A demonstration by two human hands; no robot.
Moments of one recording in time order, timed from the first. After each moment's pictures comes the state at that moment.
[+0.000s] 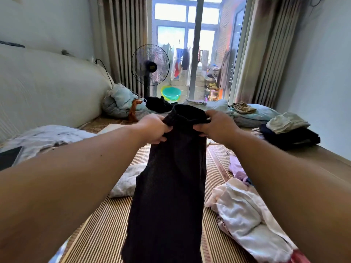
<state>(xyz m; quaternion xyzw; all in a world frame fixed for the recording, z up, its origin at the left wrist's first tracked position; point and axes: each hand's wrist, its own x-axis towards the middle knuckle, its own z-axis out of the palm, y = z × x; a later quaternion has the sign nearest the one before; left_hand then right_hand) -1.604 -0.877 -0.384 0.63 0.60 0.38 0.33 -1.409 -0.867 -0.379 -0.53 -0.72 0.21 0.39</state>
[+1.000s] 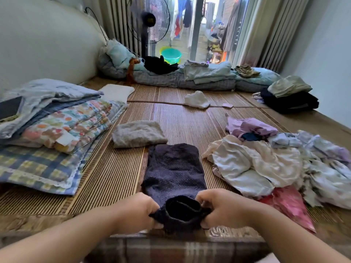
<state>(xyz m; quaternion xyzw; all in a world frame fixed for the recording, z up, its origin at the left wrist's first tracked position) -1.635 -1.052 -0.612 0.80 0.51 0.02 0.33 -1.377 -1.049 -0.564 -0.49 -0.79 0.36 0.00</state>
